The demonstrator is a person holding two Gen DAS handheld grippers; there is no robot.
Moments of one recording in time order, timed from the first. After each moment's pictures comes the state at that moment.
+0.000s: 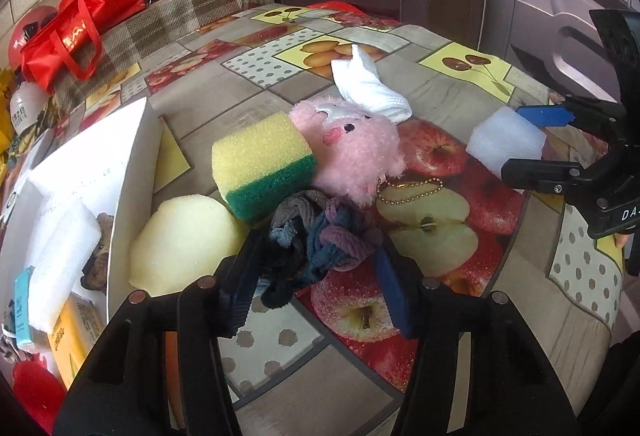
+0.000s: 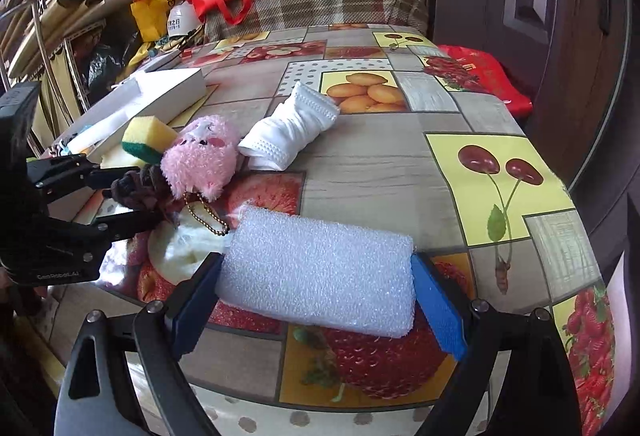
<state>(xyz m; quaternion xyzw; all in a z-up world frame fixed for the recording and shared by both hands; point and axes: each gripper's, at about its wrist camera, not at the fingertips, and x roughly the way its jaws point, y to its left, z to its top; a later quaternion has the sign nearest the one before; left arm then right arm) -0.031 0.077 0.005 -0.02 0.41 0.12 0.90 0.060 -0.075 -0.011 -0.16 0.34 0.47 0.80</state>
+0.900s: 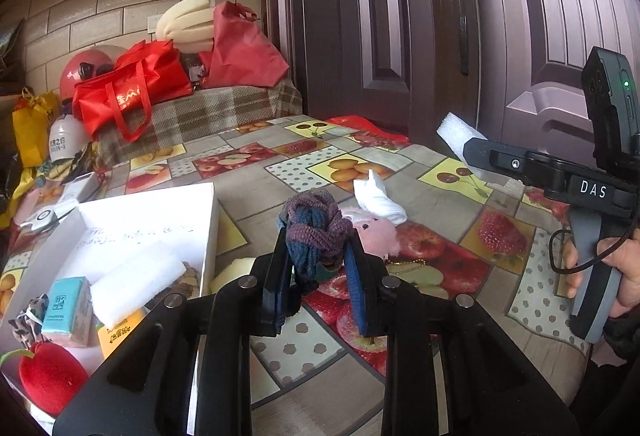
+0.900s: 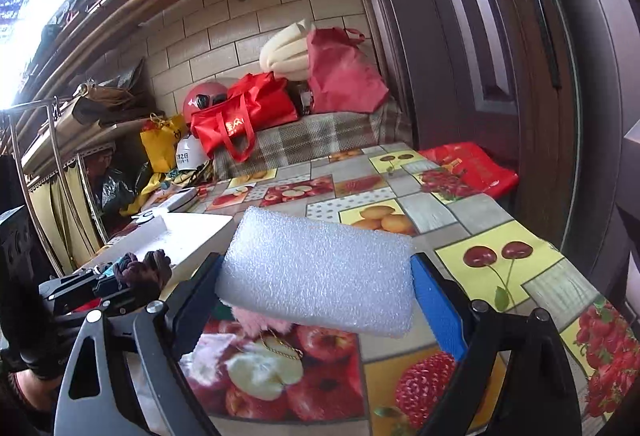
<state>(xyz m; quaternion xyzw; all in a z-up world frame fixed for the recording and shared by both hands) -0.111 0.074 0.052 -0.02 0.20 0.16 0.97 0.015 -0.086 0.039 0.01 0.17 0.47 0.86</state>
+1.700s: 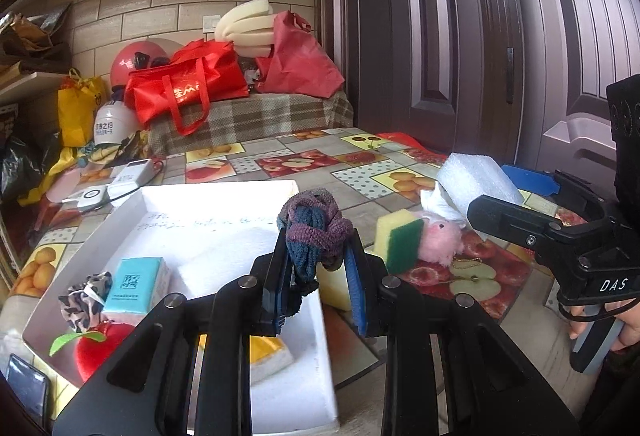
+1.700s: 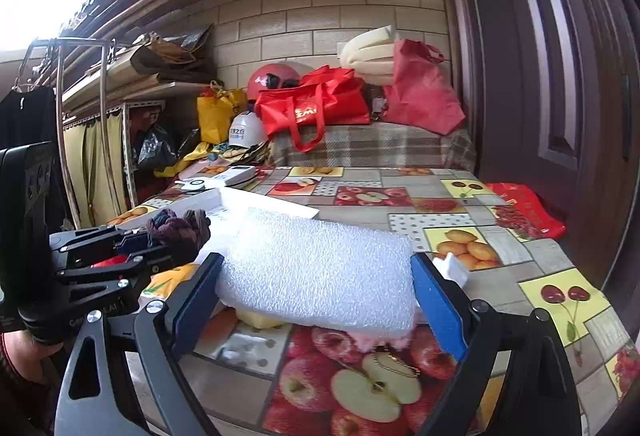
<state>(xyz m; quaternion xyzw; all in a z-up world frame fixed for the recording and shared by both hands) -0.171 0.123 0.052 -0.04 0.17 0.23 0.96 -0.059 -0.015 0.039 -0.08 0.11 0.54 0.83</state>
